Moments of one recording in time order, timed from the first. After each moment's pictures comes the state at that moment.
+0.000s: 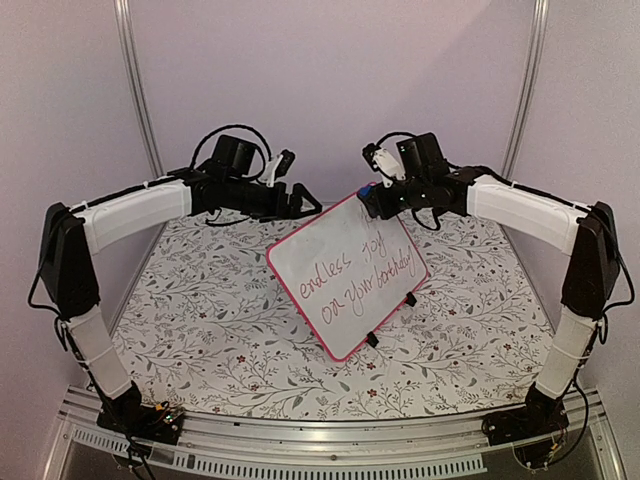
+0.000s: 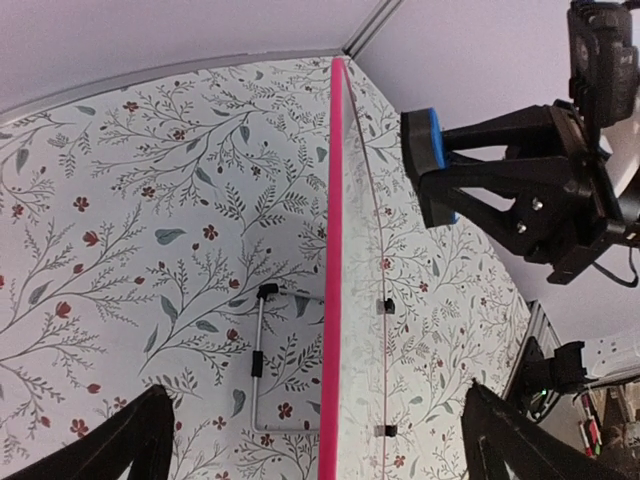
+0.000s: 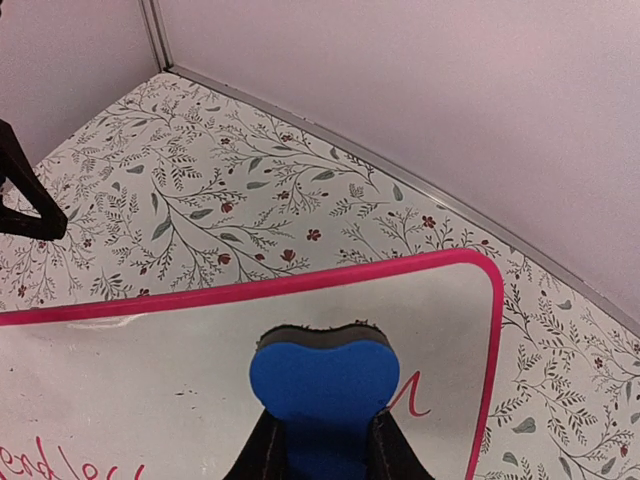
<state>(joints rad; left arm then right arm) -0.57 1.79 1.54 -0.35 0.45 -0.35 0.63 1.82 1.61 -0.35 0.02 -0.04</state>
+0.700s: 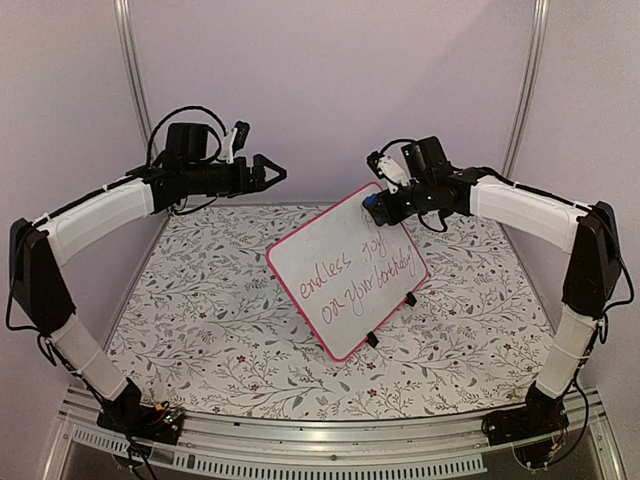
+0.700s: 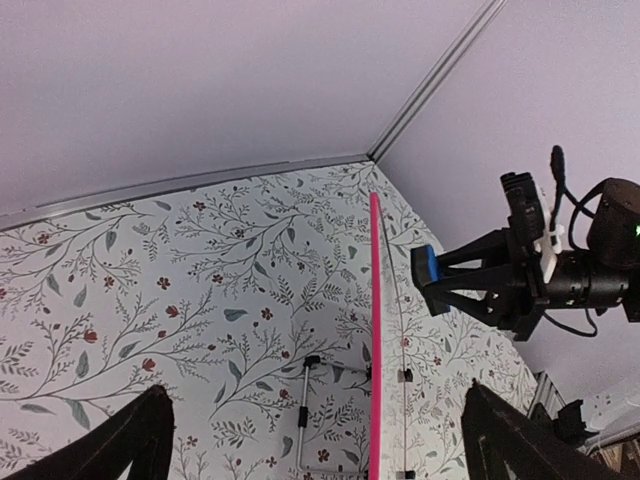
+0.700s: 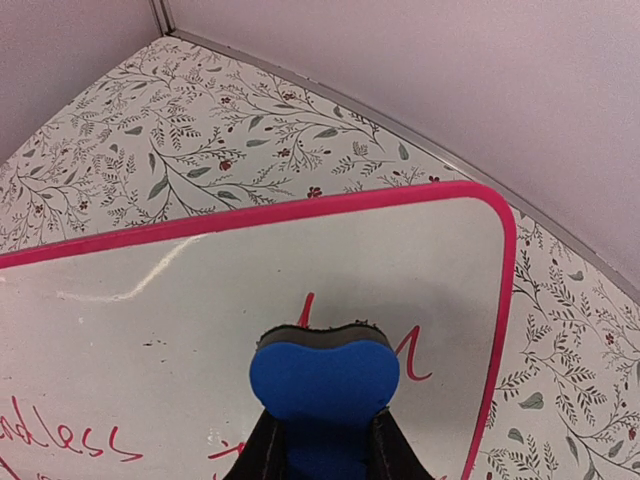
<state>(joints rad) -0.44 1.61 1.43 -0.21 0.42 -0.36 0.60 1.81 1.57 -0.40 -0.04 -0.06</state>
